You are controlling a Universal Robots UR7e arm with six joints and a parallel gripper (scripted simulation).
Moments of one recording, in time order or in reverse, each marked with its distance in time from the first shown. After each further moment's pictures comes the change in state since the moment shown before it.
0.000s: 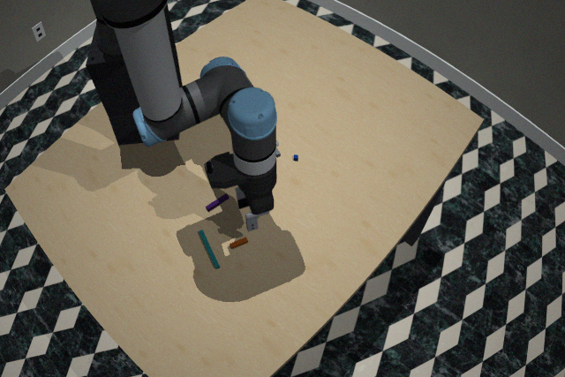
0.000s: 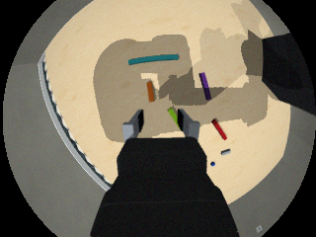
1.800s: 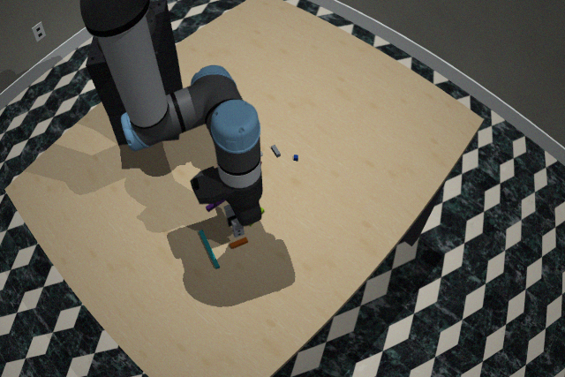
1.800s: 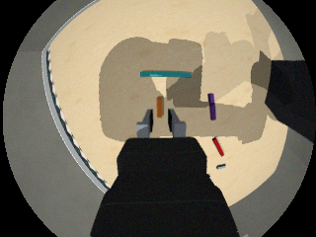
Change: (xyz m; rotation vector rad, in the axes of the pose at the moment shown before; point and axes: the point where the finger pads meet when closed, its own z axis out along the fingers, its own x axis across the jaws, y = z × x) arm -0.017 -0.033 0.002 0.000 -0.002 -0.107
